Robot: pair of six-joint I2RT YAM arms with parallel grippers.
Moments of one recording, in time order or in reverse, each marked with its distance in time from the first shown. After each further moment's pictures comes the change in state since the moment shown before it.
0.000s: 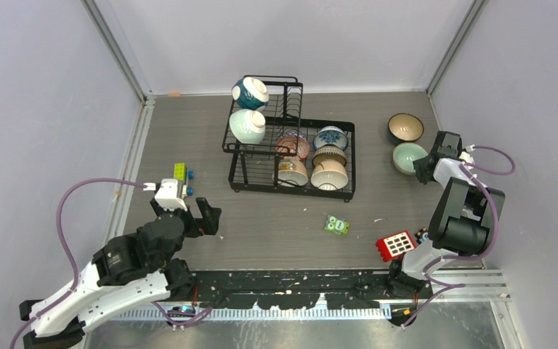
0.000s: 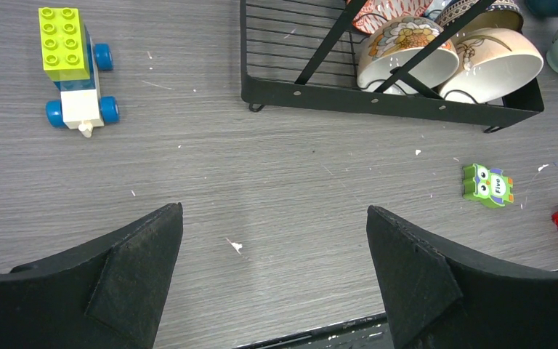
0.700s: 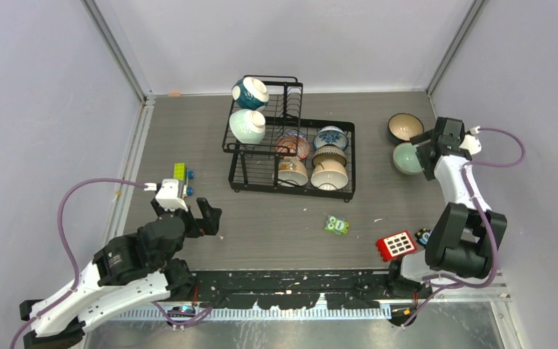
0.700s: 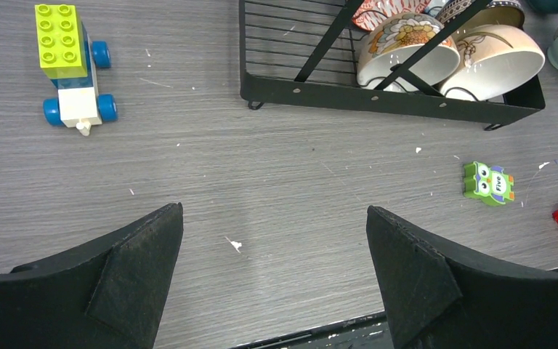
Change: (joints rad) left arm 0.000 0.000 -0.005 0.001 0.005 -0.002; right arm 0.069 -0.143 0.072 -0.117 0.051 -0.010
